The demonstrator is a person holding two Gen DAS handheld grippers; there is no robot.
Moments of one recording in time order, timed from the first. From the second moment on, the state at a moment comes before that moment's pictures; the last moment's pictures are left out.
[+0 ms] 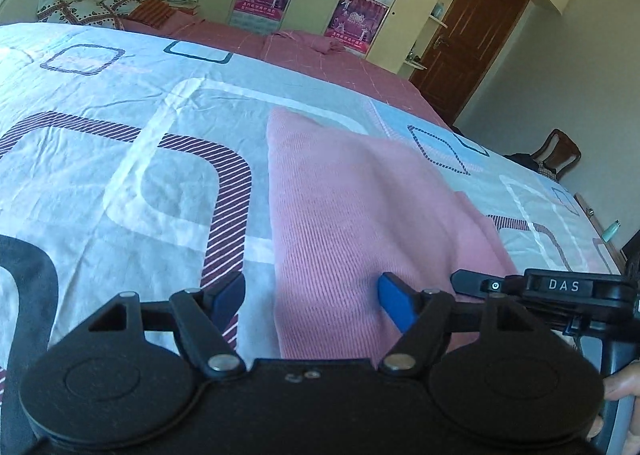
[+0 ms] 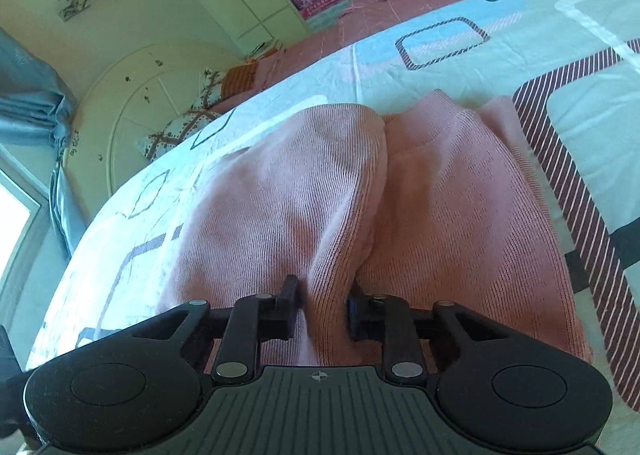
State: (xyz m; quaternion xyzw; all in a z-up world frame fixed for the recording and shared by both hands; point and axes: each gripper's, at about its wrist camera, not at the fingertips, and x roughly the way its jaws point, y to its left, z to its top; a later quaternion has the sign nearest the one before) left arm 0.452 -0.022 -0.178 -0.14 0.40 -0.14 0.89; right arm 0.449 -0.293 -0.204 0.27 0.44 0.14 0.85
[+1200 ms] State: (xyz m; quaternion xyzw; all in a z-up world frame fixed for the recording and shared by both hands) left arm 0.458 -0.071 -0.187 -0.10 0.43 -0.20 0.87; right arm 0.354 -0.372 -0.189 0.22 0.47 0.06 0.85
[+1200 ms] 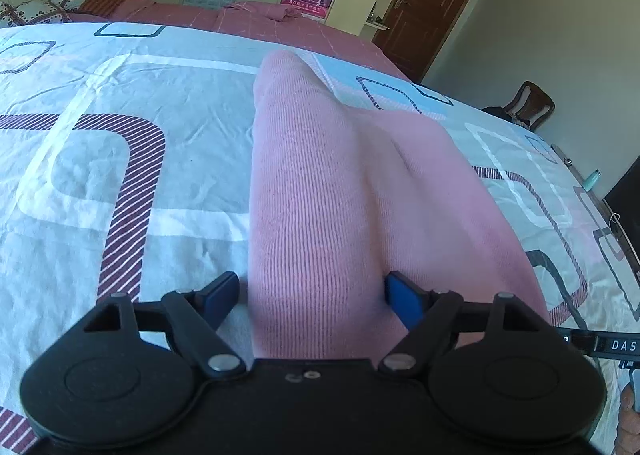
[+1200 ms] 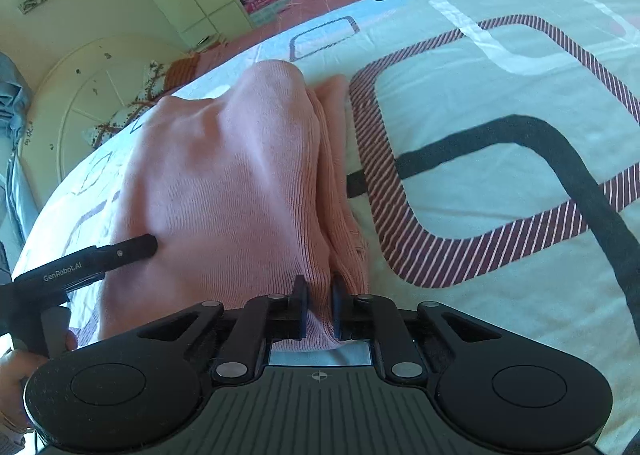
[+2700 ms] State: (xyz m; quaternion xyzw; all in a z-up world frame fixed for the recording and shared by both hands) left arm 0.568 -0.096 -0.195 -0.11 0.42 -0.17 0.88; right arm 0.491 -0.374 -0.202 0.18 0.39 0.01 0.90
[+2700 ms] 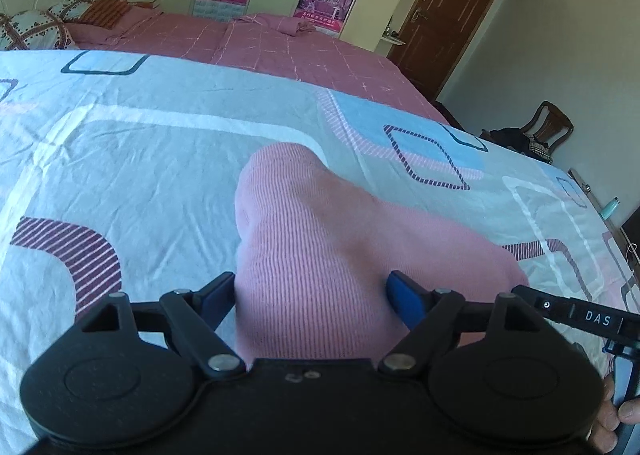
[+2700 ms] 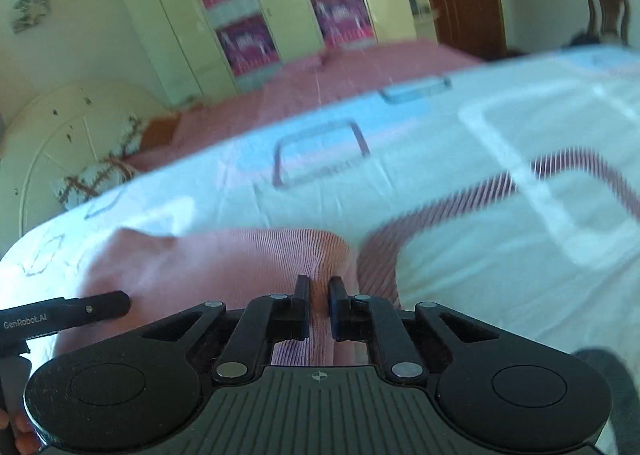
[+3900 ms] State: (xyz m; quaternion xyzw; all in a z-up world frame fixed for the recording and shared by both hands) left arm 0.497 -0.088 -0.177 -0.07 0.43 -0.14 0.89; right arm 0.346 -0.381 -0.175 0.21 0.44 0.03 0.87
